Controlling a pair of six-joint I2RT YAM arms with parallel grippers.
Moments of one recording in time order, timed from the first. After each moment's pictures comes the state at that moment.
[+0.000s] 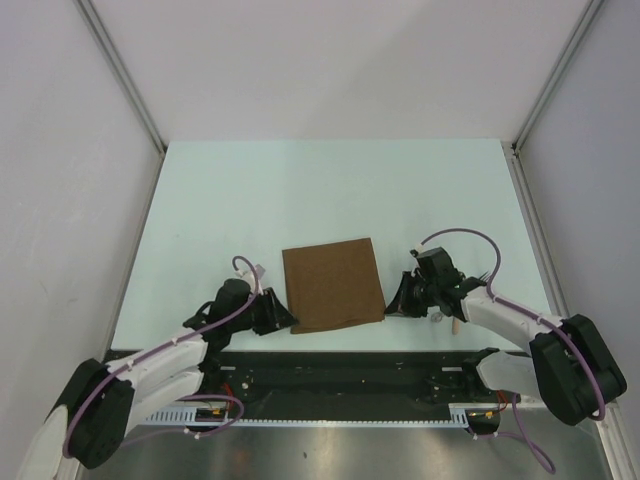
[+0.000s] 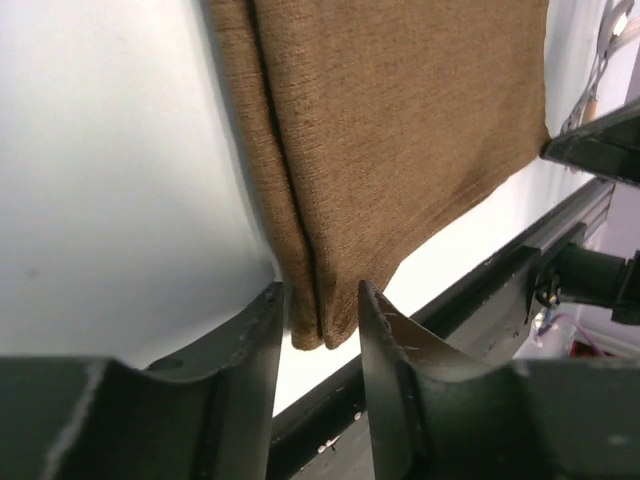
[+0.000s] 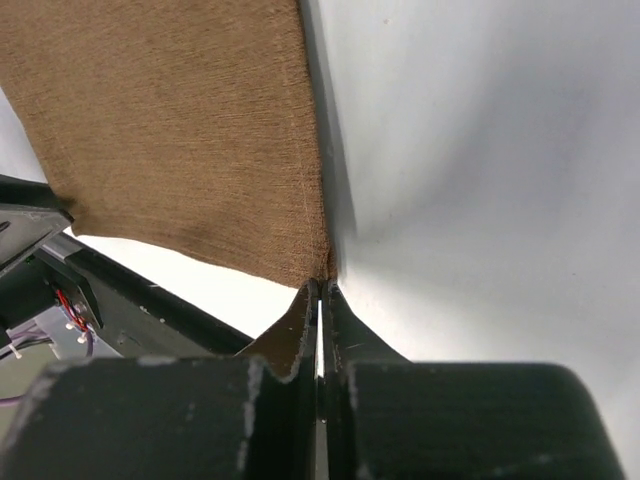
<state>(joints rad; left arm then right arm) -0.54 0.91 0.12 0.08 0.34 -0.87 0.48 1.19 0.45 -0.23 -0.35 0.73</state>
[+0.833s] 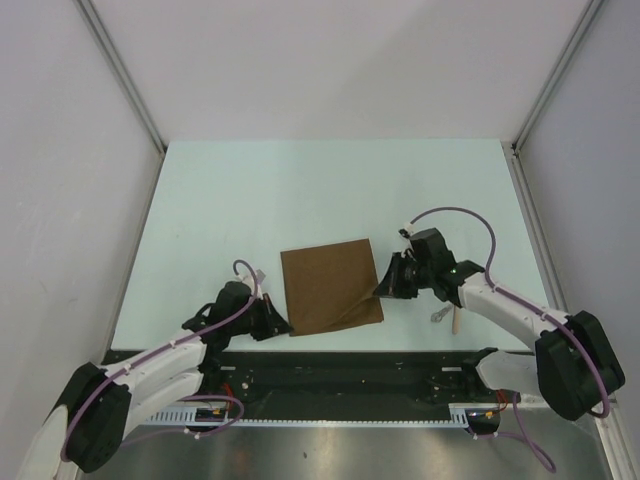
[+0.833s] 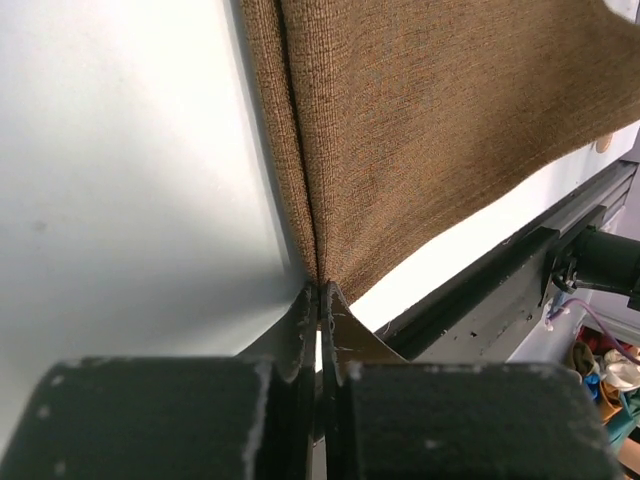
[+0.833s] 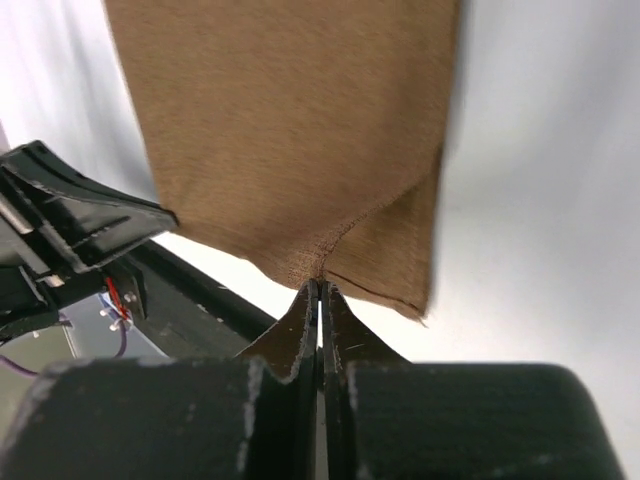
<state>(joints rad) -0.55 0.87 0.12 -0.02 0.34 -0.86 0.51 1.18 0.60 -0.27 -0.37 0.70</state>
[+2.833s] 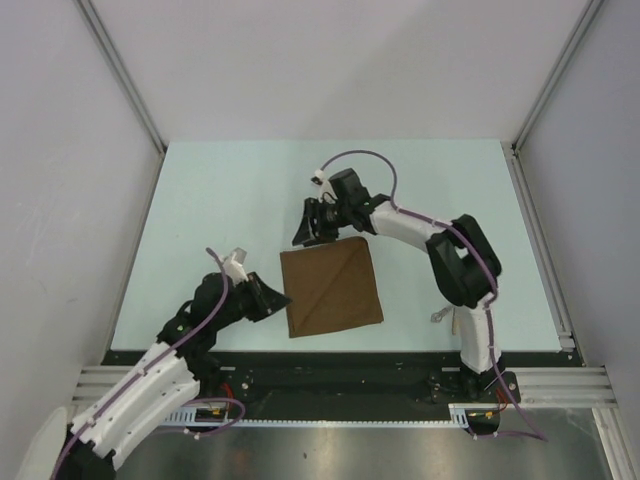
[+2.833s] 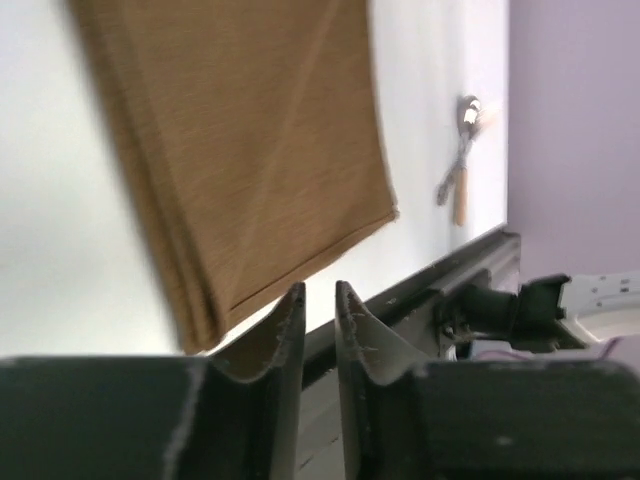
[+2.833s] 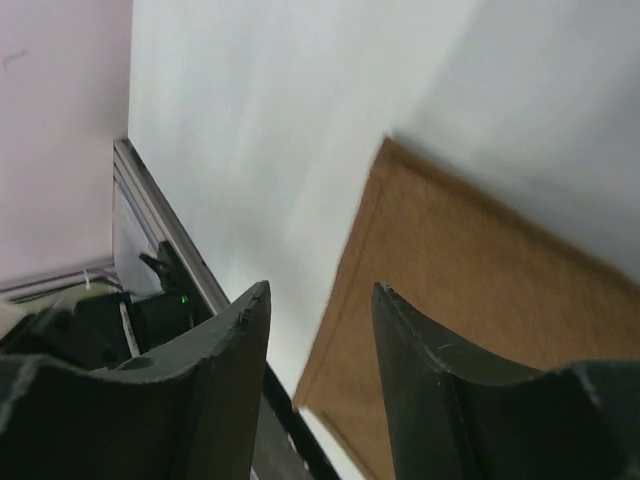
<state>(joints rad) -0.55 0.50 0.29 -0.30 0.20 -0.94 0.66 2.10 1.57 -0.19 -0.60 0.61</state>
